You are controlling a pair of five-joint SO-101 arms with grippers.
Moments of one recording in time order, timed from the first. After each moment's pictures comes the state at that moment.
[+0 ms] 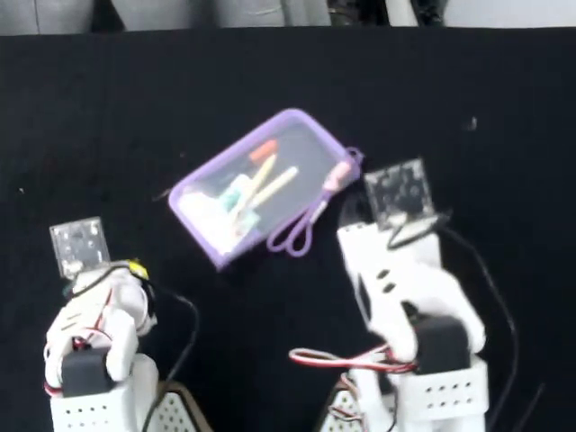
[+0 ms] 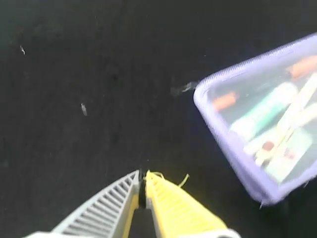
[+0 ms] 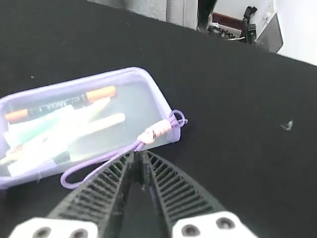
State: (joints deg) left arm -12.5 -104.7 81.0 74.0 5.0; right arm -5.8 -76.4 56.8 61.5 11.6
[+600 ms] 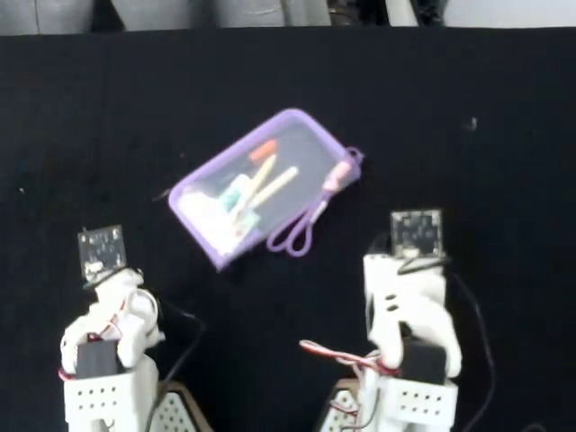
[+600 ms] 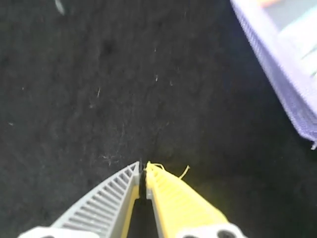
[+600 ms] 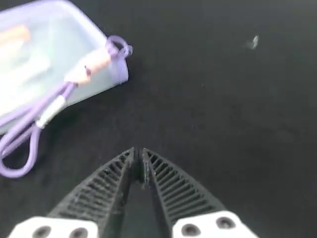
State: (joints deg) left arm -12.5 -104.7 95.1 74.5 5.0; right arm 9.7 -103.2 91.9 56.1 11.6
